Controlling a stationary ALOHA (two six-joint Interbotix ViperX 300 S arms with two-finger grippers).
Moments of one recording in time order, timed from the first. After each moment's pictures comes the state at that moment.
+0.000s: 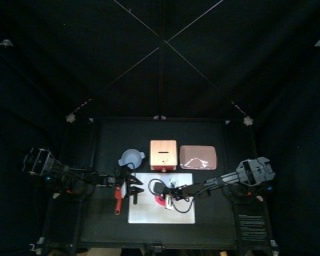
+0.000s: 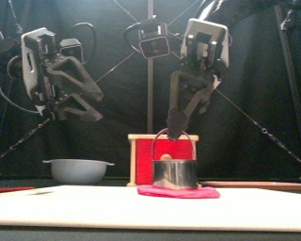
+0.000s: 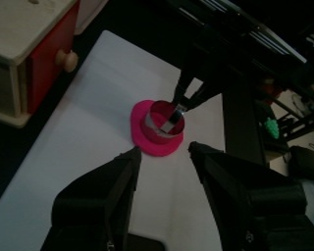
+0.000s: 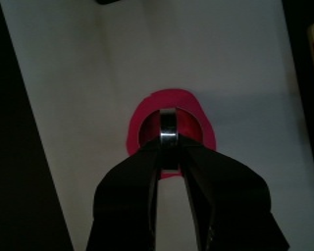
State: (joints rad) left arm -0.16 -0.23 1.08 -0.24 -0.49 -0.33; right arm 0.19 0.12 0.40 -0.26 0.53 0.62
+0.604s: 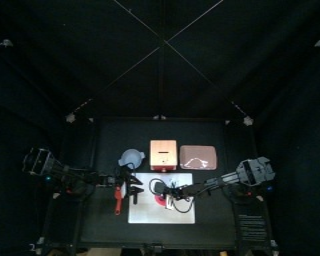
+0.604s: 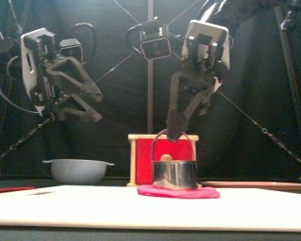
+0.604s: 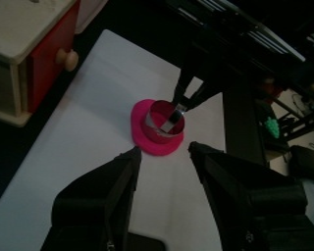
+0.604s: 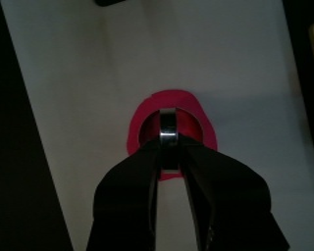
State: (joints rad) left arm -0.16 -0.23 1.09 -0.24 -0.49 -0.33; right arm 0.19 0.12 0.42 -0.26 0.53 0.63
